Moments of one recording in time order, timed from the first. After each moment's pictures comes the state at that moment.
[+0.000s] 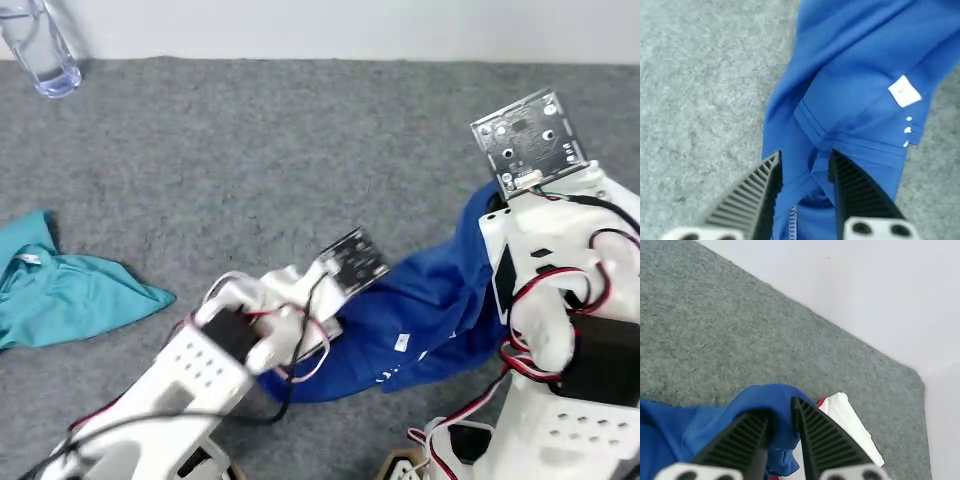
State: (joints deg) left arm 36.0 -34.1 48.4 58.9 -13.4; right arm 6.1 -42.1 -5.4 86.2 32.7
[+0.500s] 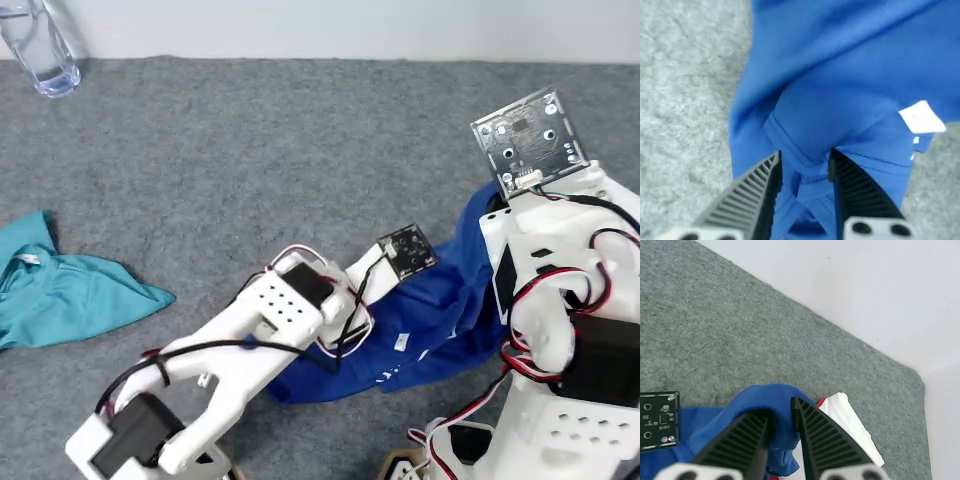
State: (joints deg) left arm 38.9 -5.2 32.9 58.9 -14.3; right arm 6.1 -42.1 -5.4 86.2 32.7
